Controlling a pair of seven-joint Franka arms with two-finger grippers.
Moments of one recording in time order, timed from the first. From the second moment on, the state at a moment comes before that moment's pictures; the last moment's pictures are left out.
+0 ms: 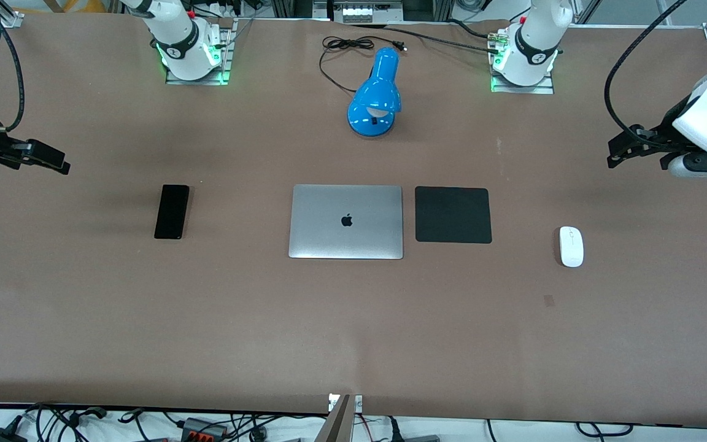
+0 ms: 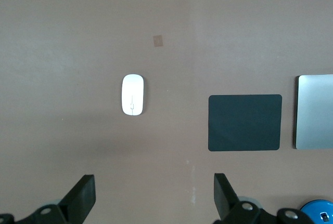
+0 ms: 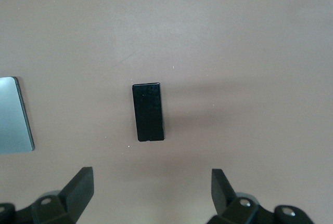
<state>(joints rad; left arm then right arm) 0.01 -0.02 -0.05 -1.70 -0.01 1.68 -0.02 0.08 0.06 -0.15 -1.65 0.01 1.64 0.03</state>
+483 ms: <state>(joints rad) 0.00 0.02 -0.06 -1.63 -0.01 1.64 -0.02 0.08 0.06 -0.15 -1.65 0.01 1.64 0.03</state>
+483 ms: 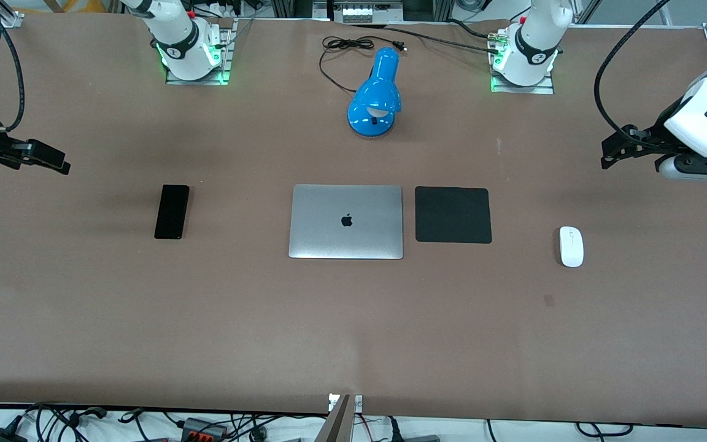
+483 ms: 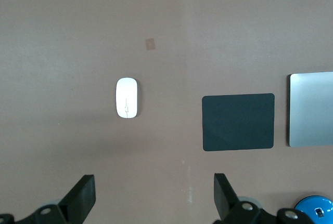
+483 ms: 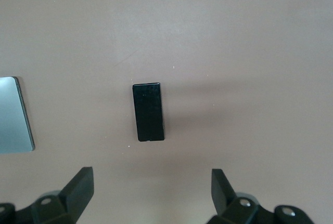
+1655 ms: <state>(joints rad) -0.01 0.02 -0.07 -1.62 0.00 1.61 -0.02 0.13 0.62 -0.13 -1.65 0.10 1.84 0.06</state>
